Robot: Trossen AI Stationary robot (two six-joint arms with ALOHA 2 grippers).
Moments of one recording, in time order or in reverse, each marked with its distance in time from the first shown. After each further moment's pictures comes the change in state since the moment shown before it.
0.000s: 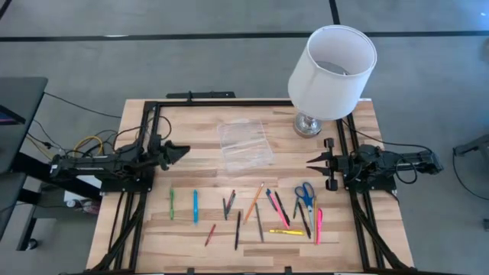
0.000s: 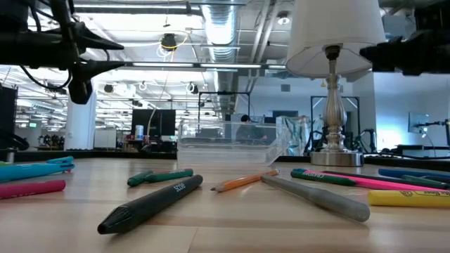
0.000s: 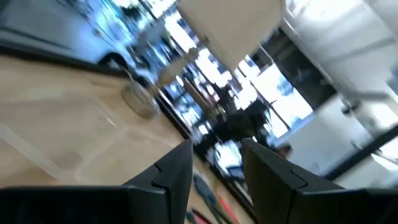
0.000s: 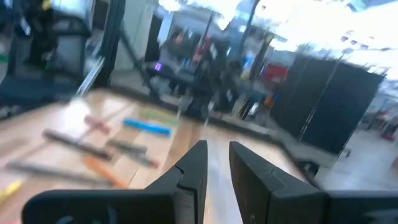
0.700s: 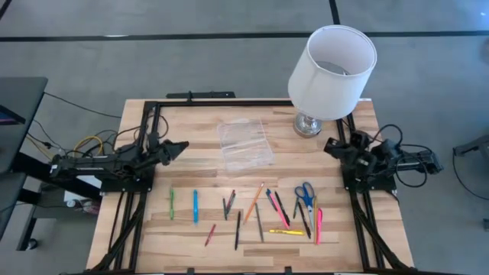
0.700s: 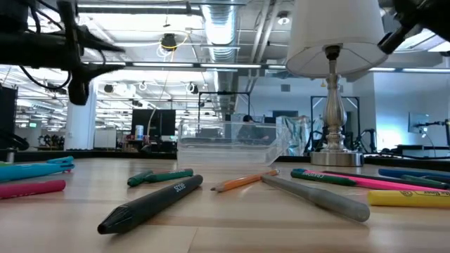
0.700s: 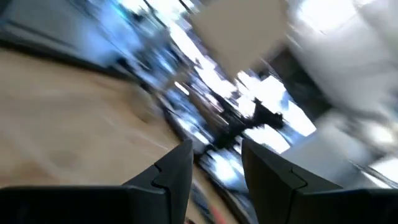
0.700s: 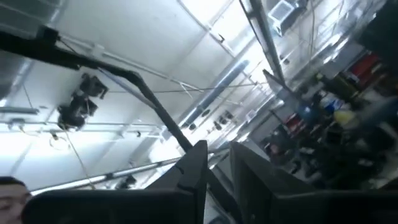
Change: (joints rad) left arm 0.000 0.001 0.000 0.019 0.011 -0.069; right arm 0.005 0.000 0.002 0.540 0.002 1.114
